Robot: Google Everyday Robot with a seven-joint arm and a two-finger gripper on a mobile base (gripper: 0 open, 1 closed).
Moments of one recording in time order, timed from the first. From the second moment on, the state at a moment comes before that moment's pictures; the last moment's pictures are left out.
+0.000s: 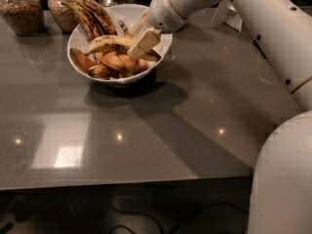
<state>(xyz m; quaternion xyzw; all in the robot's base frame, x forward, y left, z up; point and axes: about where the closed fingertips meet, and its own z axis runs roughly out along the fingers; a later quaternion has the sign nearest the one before) 0.670 0.049 0.934 -0.67 0.63 0.19 0.34</state>
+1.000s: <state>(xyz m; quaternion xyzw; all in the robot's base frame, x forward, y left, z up) 0.664 0.063 0.935 -0.68 0.62 0.21 0.35</state>
